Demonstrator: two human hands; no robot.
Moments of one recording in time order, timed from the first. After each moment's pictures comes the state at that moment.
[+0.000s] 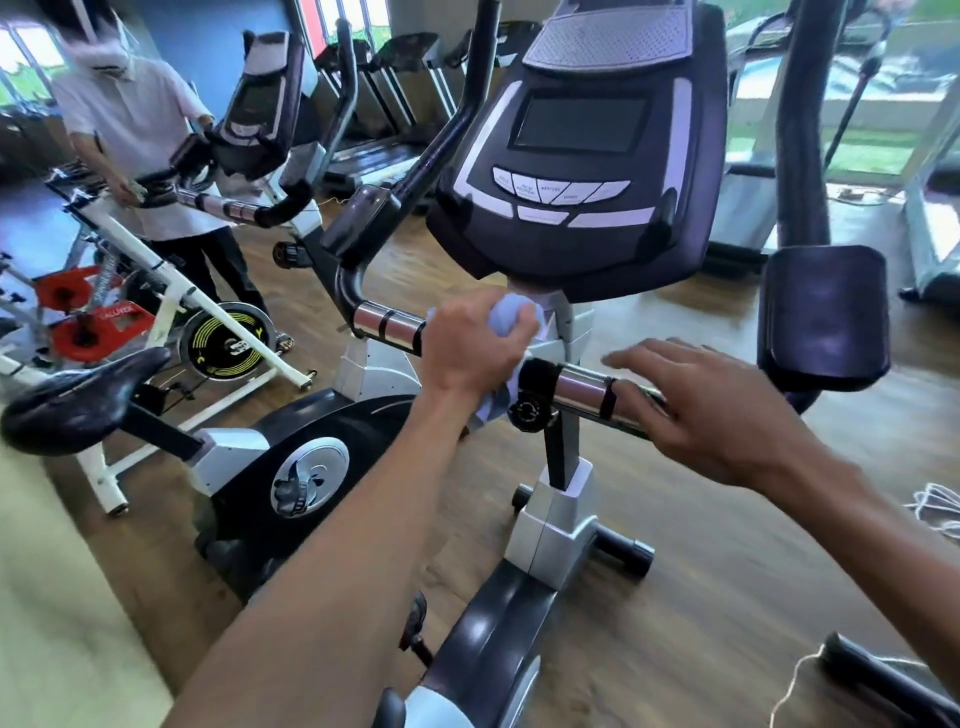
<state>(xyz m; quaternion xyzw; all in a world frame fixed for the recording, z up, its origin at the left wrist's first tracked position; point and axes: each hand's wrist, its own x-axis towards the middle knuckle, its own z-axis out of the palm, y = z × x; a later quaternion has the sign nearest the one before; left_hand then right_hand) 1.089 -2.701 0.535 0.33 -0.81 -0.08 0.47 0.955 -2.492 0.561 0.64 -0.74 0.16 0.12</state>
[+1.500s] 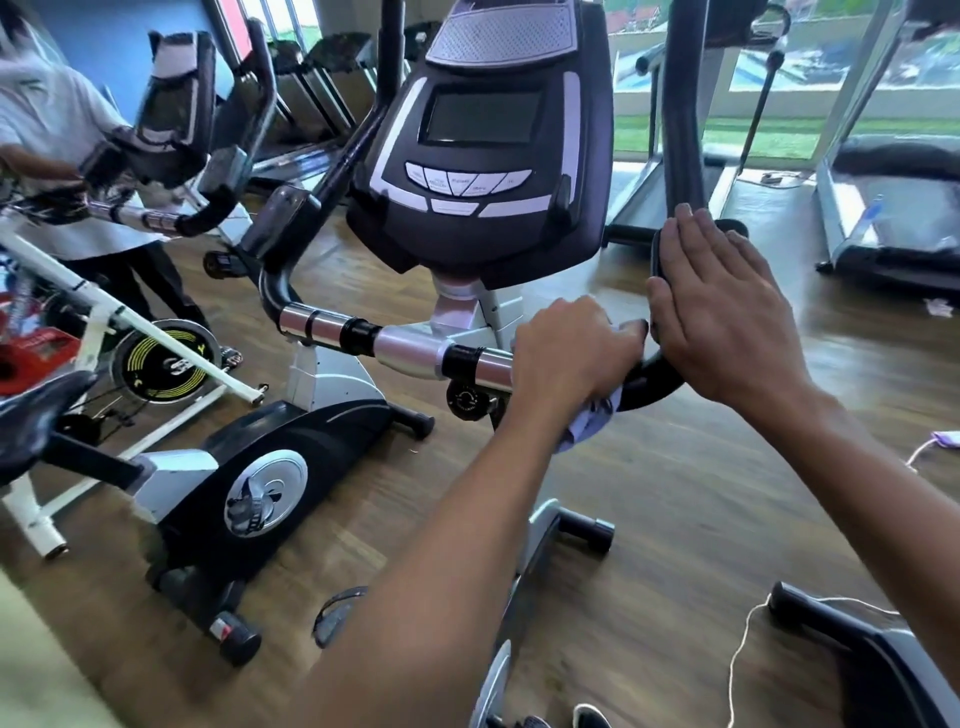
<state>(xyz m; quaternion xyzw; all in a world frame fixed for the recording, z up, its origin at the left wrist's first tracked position) 0.988 -2.564 0.562 0.35 -0.89 -0.16 0.23 0.872 -2.466 0.559 0.50 -0.79 0.17 0.31</state>
